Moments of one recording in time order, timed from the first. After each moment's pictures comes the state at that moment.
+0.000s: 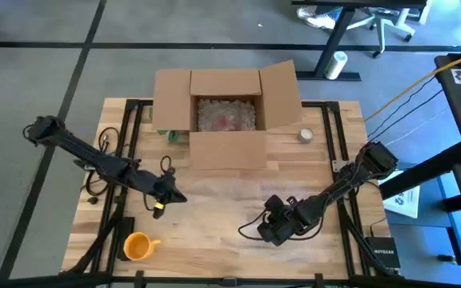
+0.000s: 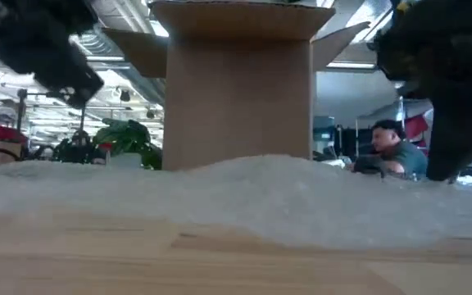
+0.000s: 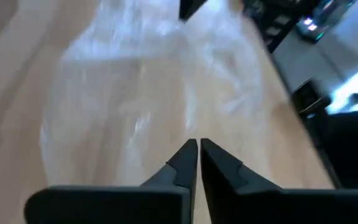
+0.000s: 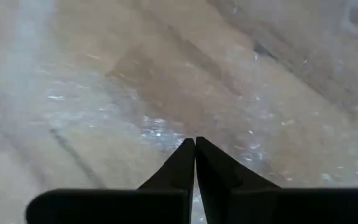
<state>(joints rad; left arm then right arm) -0.42 0.90 0.35 0.08 -0.16 -0.38 0.63 1.75 1.06 -0.60 0.32 1.41</state>
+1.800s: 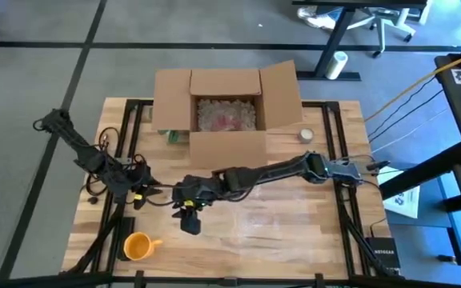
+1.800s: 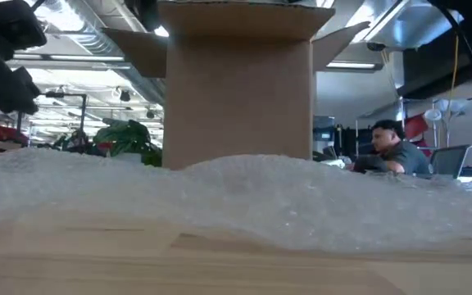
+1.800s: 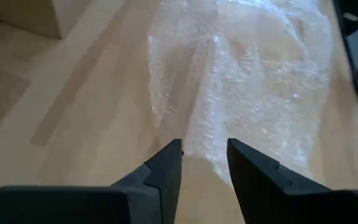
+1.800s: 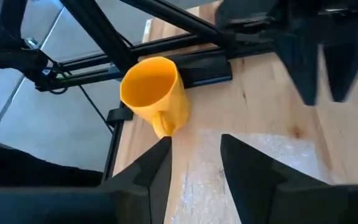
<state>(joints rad) -0.74 0.49 0.35 -0.62 -0.51 -0.86 0.23 2.37 2.31 -0.56 -0.12 0.36</state>
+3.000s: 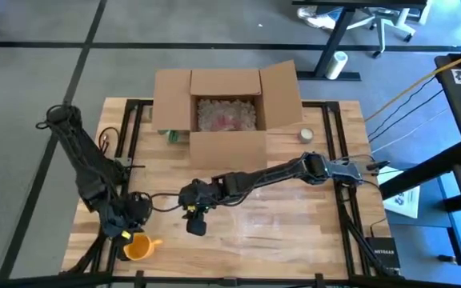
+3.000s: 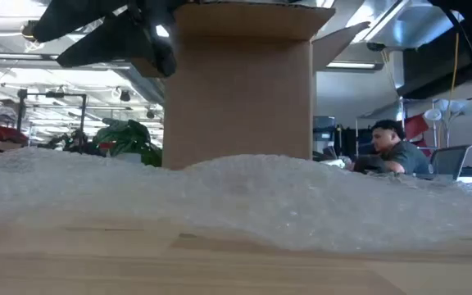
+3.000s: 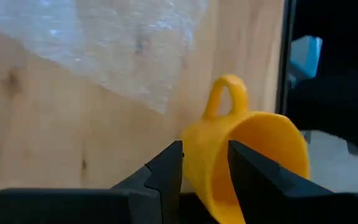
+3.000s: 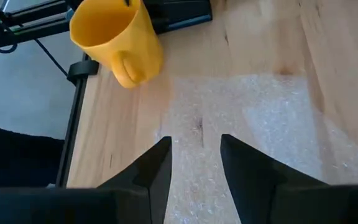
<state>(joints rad) -1.00 1.08 0.80 -0.78 -0.17 -1.09 0.24 2.38 2.16 -0.54 -0.11 0.36</state>
